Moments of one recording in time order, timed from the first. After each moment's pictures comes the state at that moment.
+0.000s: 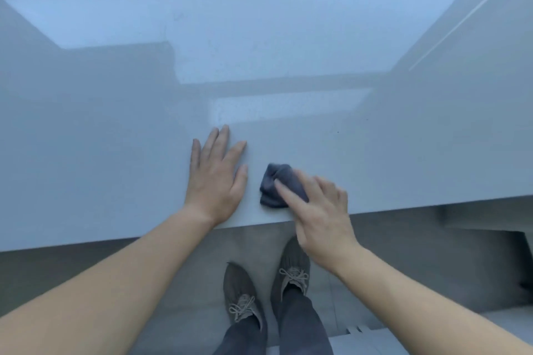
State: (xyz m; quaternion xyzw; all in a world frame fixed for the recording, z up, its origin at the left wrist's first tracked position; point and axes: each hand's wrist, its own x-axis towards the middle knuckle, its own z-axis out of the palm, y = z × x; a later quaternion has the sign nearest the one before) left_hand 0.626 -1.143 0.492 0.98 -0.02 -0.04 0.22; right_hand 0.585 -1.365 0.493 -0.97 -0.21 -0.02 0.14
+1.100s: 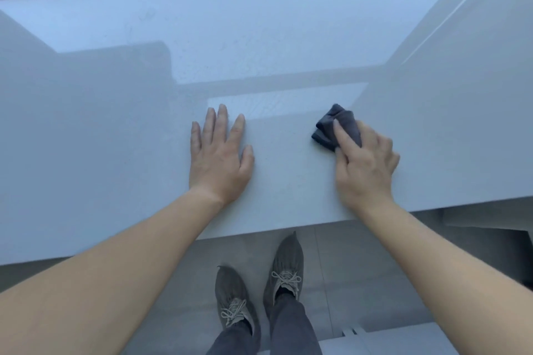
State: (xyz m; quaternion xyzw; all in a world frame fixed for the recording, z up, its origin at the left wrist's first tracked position) left_hand 0.679 -1.207 0.488 0.99 0.01 -0.07 0.14; right_hand 0.682 -1.460 0.484 -0.98 0.01 -0.07 0.18
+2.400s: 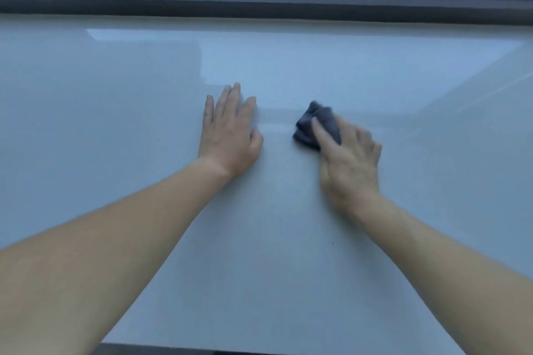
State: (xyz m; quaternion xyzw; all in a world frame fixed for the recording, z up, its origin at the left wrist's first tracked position) left_hand 0.870 -1.166 0.501 0.99 0.05 -0.05 0.12; right_hand 0.875 -1.390 0.489 -0.98 -0.15 -0.01 0.14
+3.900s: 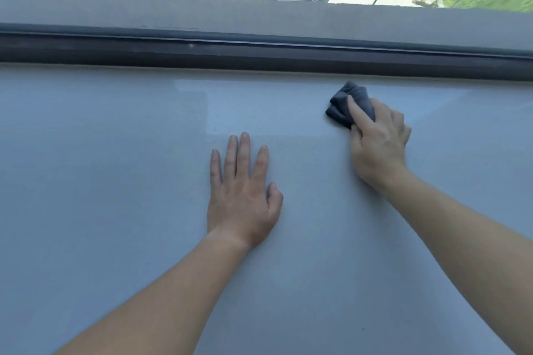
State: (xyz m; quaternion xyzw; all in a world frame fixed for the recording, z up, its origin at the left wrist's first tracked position) left_hand 0.903 -1.154 0.486 0.99 0.04 -0.06 0.12; right_hand 1.033 -1.376 0.486 -0.99 -0.06 -0.04 0.12
